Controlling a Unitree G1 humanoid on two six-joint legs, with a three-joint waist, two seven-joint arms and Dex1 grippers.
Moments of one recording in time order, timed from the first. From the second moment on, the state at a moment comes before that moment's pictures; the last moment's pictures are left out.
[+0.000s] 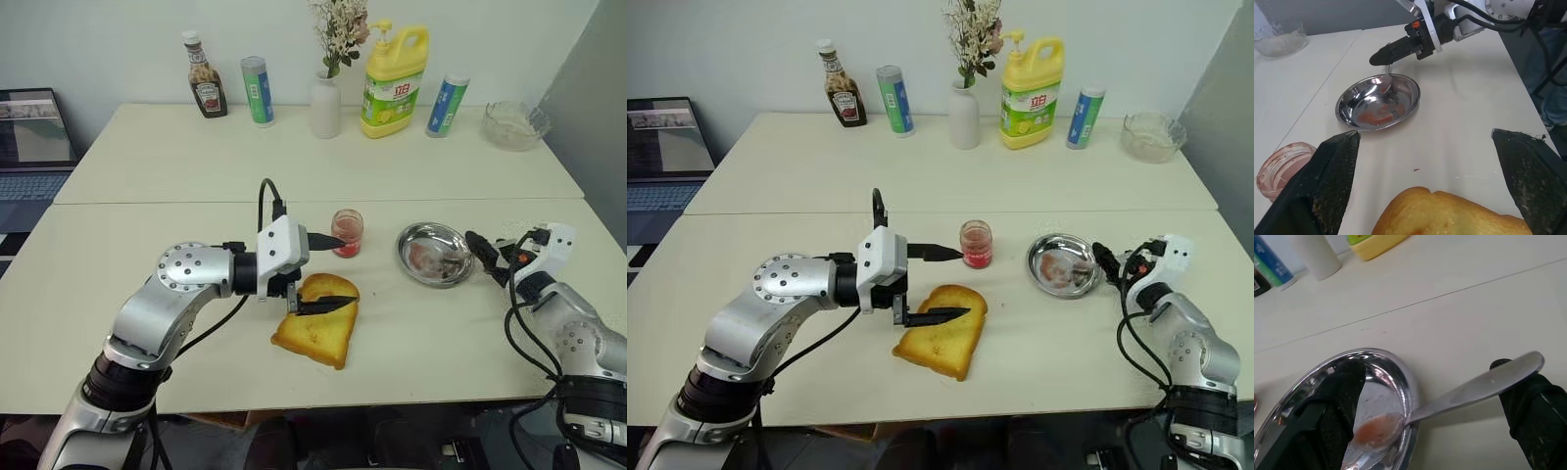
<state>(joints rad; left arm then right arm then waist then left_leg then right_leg) -0.46 0.66 -0.16 -0.42 -0.42 0.49 -1.01 -0.26 -0.48 -0.32 0.06 0.64 0.53 0.35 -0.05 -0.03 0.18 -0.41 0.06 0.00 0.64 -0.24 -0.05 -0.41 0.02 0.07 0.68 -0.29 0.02</state>
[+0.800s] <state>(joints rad) -0.45 0.67 -0.11 -0.39 -0.41 0.48 -0.97 -0.22 -0.50 -0.30 -0.09 0.47 0.29 0.45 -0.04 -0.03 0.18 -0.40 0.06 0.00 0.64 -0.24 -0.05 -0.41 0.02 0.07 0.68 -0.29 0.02</state>
